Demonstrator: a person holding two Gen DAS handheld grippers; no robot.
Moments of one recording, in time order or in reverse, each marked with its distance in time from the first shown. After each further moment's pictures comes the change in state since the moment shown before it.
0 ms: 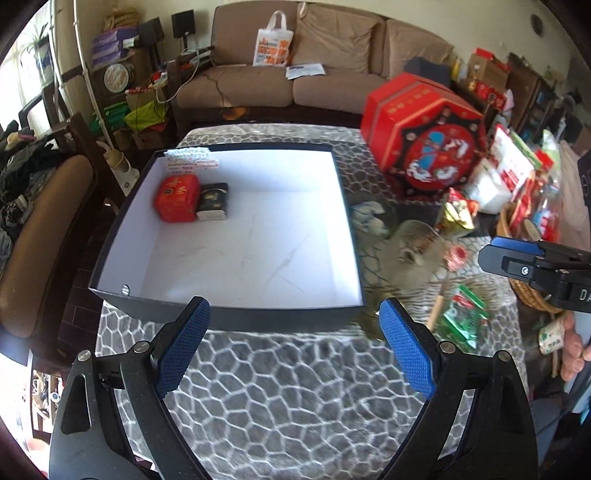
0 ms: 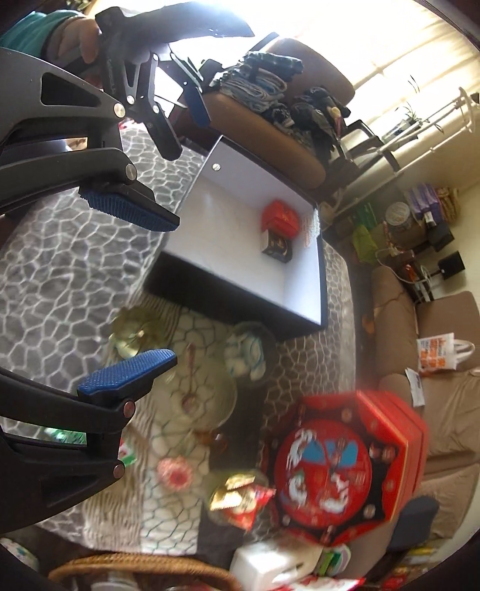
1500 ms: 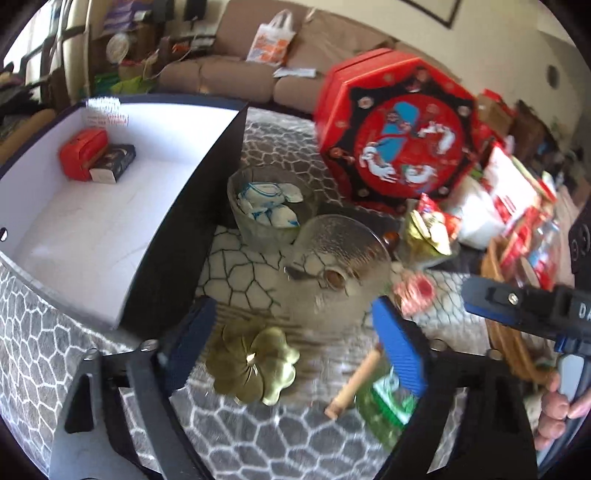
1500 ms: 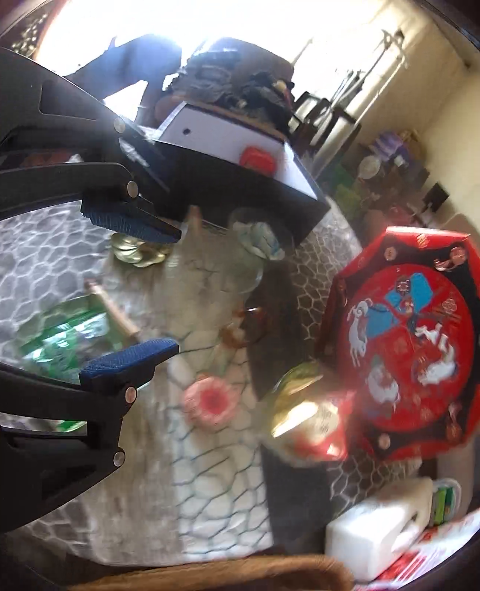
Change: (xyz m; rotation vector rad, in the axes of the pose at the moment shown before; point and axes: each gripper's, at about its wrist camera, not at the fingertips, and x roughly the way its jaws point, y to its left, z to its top) left arm 0.142 -0.123 -0.010 -0.225 -0.054 -0.085; right arm 0.052 -0.164 -0.011 0.266 0.042 0.059
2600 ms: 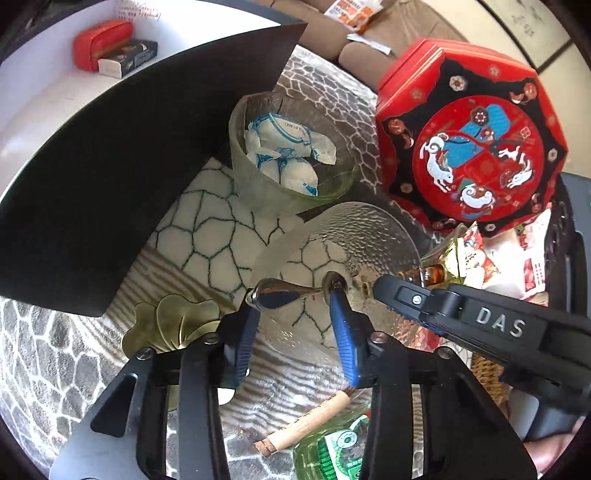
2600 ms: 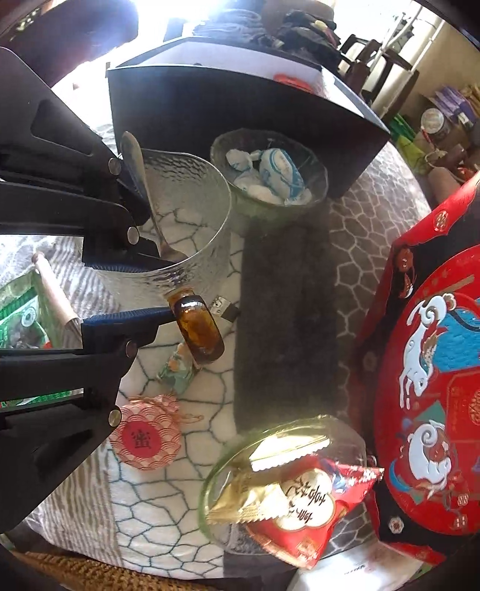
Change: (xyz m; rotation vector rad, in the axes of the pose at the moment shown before) left arm 0.066 -0.005 -0.005 -0.306 0.139 -0.002; right arm 0.099 0.012 0.041 -0.043 0.234 -0.187
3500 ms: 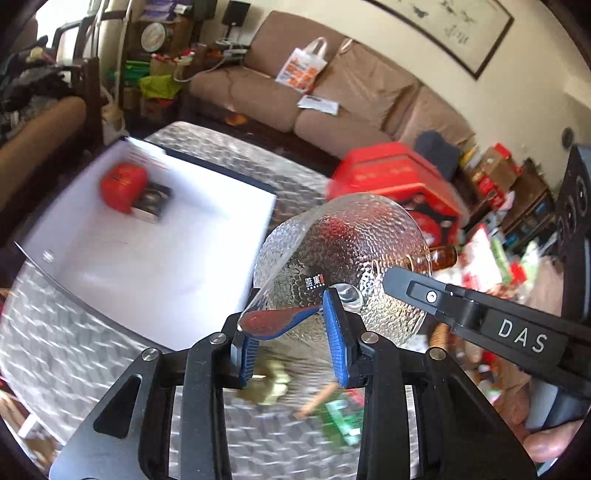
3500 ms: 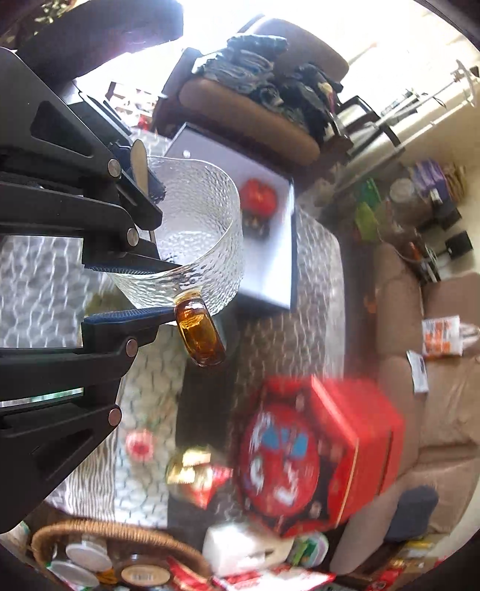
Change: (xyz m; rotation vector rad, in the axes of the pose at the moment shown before) left arm -0.204 0.033 0.096 0.160 -0.153 -0.050; right arm -0.163 0.172 -0.015 -0.186 -0.220 0.037
